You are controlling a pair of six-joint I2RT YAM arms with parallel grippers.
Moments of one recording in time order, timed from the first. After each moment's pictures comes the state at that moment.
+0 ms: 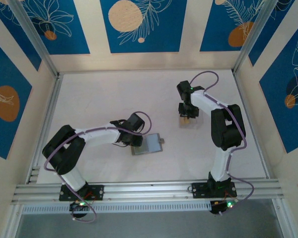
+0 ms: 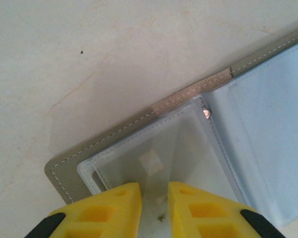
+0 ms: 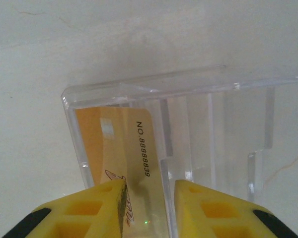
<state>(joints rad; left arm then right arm) -0.79 1.67 0.94 -0.47 0.03 -0.53 0.29 1.92 1.41 -0.90 0.18 0.48</state>
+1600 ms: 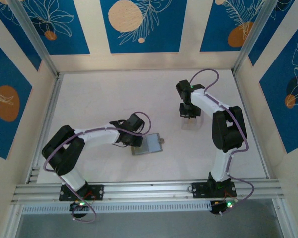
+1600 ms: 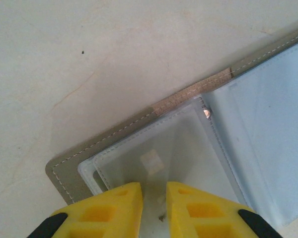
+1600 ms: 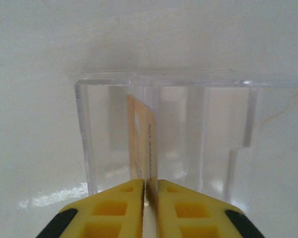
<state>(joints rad) -0.79 1.67 0.93 -0.45 0.03 -0.53 0.31 1.89 1.44 -1.03 0.25 0.47</state>
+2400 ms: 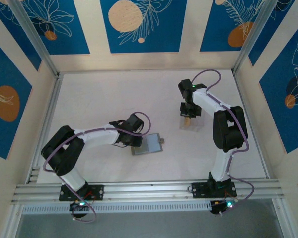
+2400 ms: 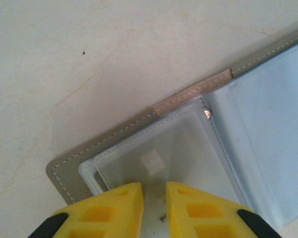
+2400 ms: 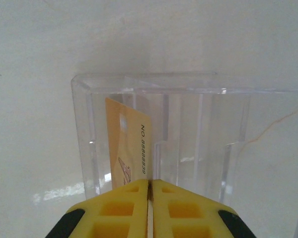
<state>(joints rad) -0.79 1.66 0.92 -0.44 0.03 -0.53 0.29 1.89 1.44 -1.01 0.19 0.47</state>
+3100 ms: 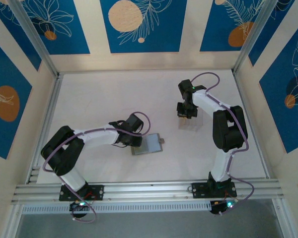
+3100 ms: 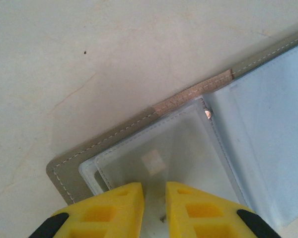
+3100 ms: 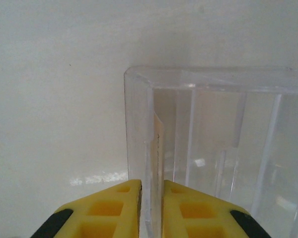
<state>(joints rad) -0.79 1.66 0.91 -0.43 0.03 -0.54 0.28 1.89 1.40 -0.92 0.01 0.46</state>
